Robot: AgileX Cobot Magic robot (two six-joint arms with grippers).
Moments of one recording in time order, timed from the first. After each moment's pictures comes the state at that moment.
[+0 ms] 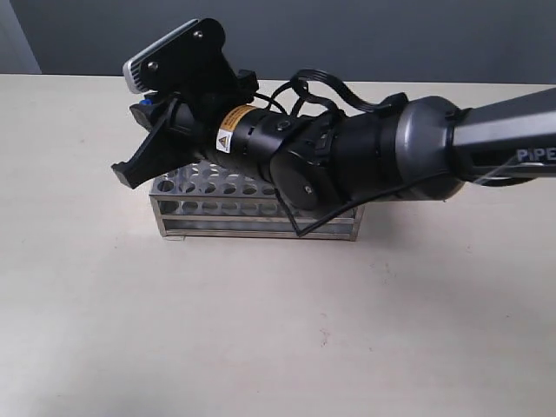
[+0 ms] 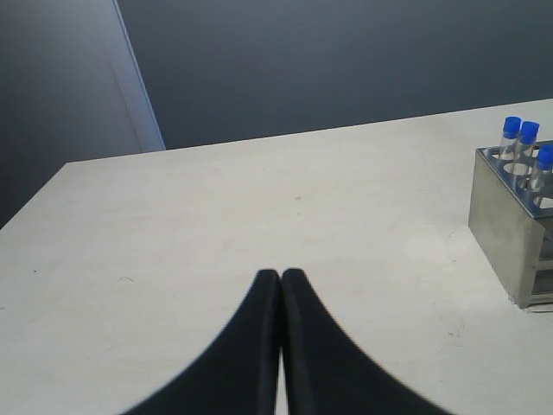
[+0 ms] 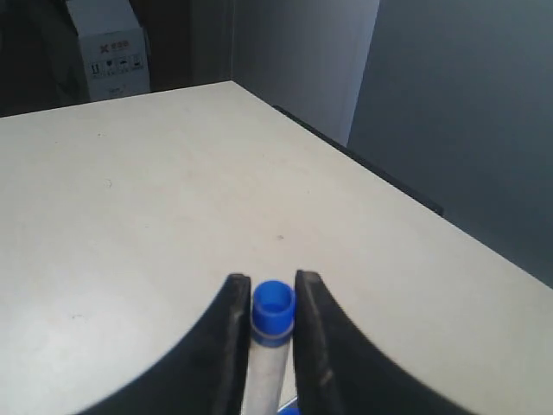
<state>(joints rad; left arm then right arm) 0.00 0.00 0.00 0.16 0.25 -0.04 1.00 1.90 -1.15 -0.02 -0.42 -0.09</state>
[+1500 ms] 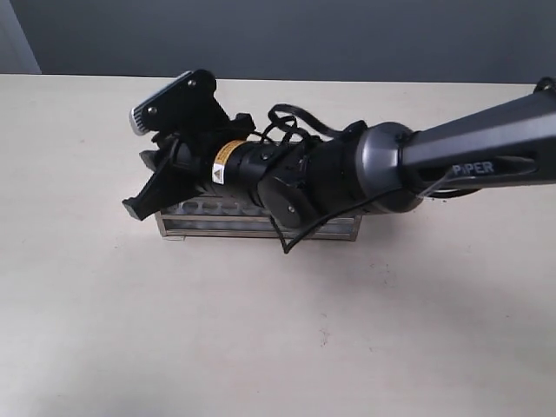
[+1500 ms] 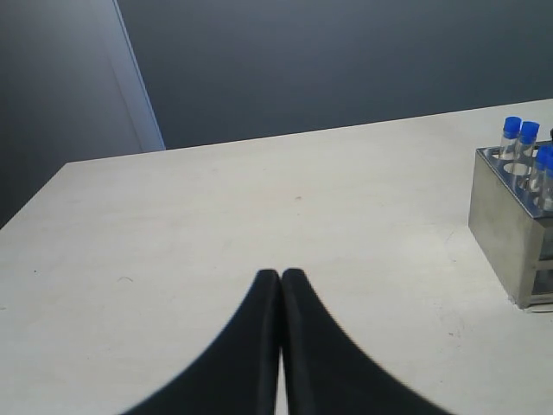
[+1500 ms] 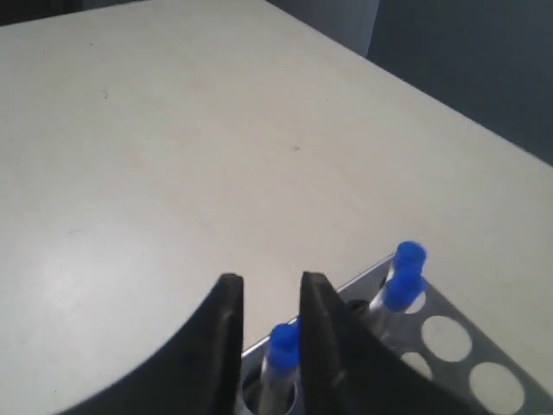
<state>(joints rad) 0.00 0.00 0.00 0.16 0.25 -0.04 1.00 2.00 -1.17 -0.04 -0.36 -0.04</state>
